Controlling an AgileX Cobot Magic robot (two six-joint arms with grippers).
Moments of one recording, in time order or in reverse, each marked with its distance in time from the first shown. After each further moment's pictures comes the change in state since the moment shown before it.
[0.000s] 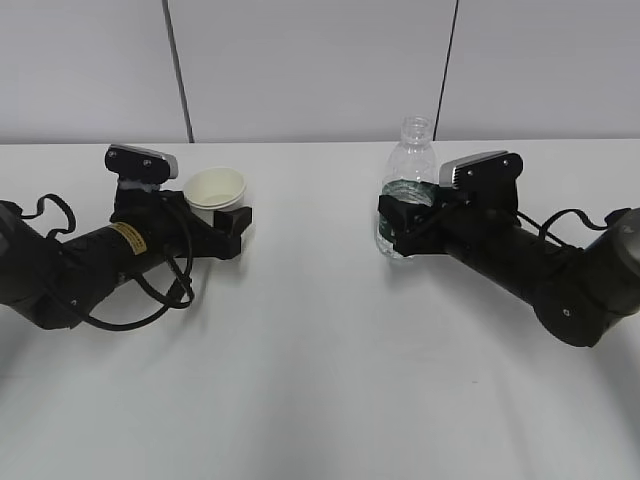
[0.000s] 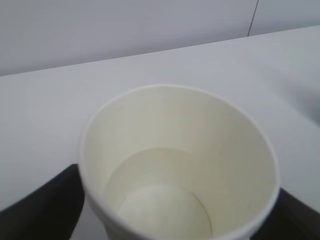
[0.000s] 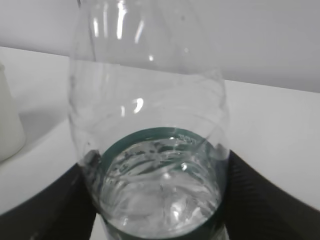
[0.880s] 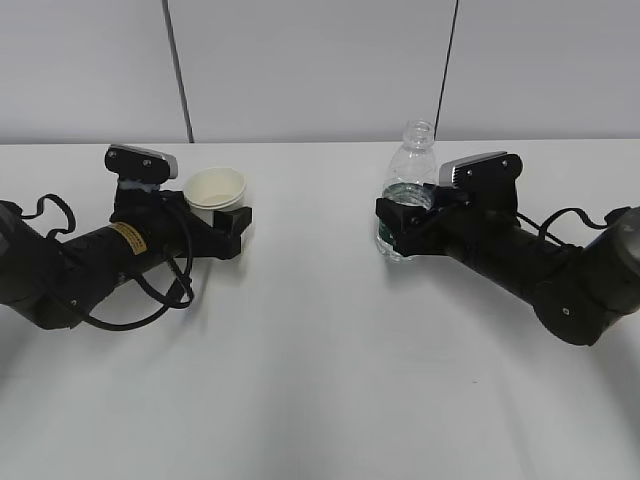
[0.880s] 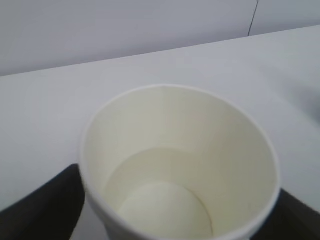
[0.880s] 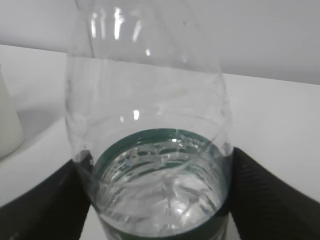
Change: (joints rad) left arm 0.000 0.000 0.000 0.000 0.000 0.000; right arm 0.000 0.000 -0.002 0.002 0.023 0.018
